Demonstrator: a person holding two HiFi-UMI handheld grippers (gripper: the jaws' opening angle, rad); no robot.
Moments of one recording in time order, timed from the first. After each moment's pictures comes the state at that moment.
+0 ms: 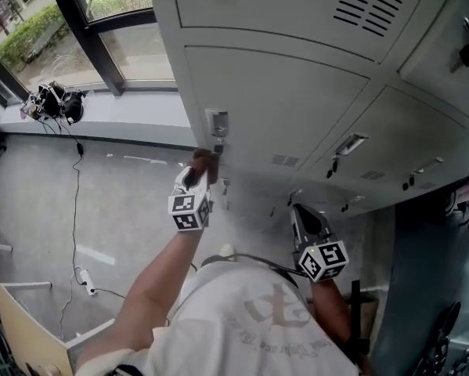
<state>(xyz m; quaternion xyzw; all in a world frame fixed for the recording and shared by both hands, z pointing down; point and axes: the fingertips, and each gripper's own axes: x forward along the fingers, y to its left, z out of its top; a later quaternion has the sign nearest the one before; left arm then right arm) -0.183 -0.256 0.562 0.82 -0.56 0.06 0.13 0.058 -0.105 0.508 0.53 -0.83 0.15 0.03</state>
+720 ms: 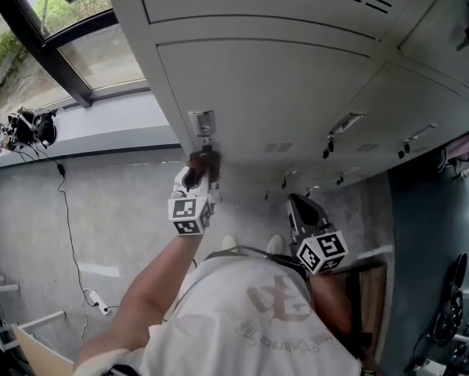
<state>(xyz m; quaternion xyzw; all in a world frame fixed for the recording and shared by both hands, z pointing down) -0.147 -0.260 0.567 0.88 -0.46 0.07 0.12 0.043 -0.102 0.518 0.59 -0.79 0.17 0.03</state>
